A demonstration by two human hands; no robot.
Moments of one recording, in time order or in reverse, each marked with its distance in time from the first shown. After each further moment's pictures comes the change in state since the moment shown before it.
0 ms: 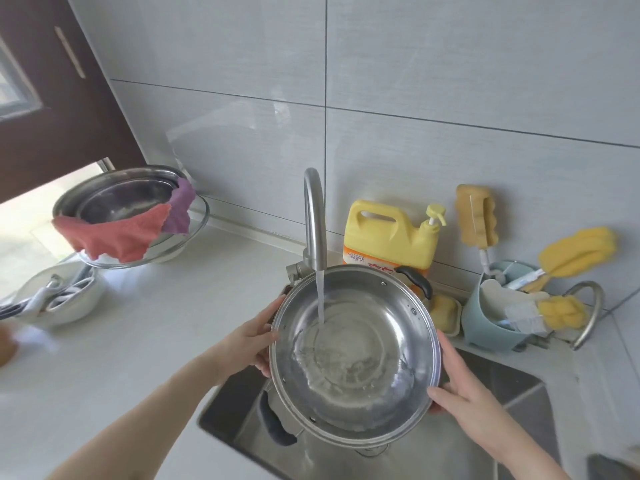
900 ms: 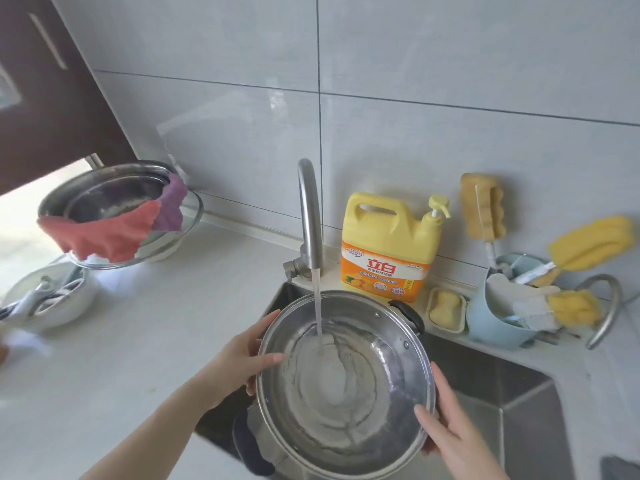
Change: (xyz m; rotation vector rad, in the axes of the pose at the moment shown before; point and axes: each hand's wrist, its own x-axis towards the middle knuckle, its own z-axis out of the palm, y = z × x) left_hand -0.008 -0.023 0.007 -0.045 0.024 0.003; right_hand -0.013 0.033 0.042 0.177 0.191 0.158
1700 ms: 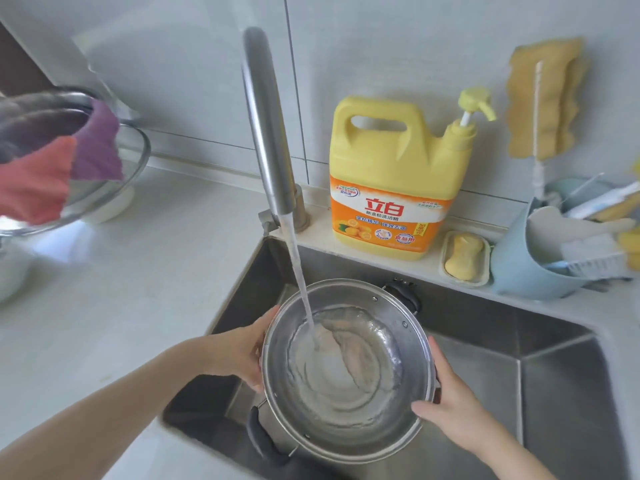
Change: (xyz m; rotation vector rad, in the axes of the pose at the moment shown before) left_hand 0.080 -0.080 0.008 0.310 -0.440 -0.299; right_hand 0.069 0.084 -0.002 -0.275 -0.130 0.243
